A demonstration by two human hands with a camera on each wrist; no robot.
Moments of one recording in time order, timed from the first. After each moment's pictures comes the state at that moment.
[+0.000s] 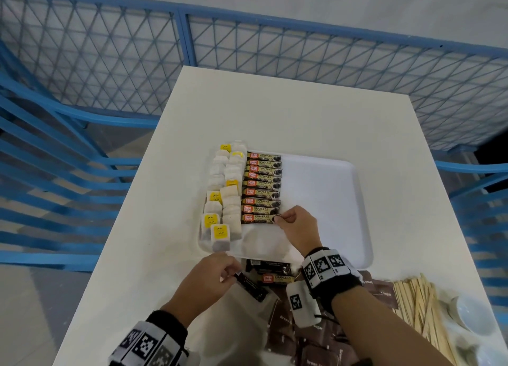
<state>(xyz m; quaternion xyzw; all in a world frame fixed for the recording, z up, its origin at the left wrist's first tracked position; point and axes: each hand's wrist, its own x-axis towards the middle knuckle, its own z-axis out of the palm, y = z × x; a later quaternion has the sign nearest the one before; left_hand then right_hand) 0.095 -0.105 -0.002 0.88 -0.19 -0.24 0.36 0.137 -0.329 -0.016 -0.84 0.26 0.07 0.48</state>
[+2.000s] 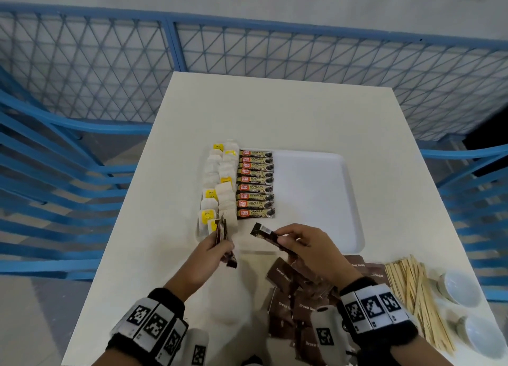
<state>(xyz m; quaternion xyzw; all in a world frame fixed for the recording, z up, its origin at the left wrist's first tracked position) 0.103 -0.121 0.039 0.73 0.06 -0.32 0.60 0.061 -0.337 0.058 -0.81 0.10 0.16 0.55</state>
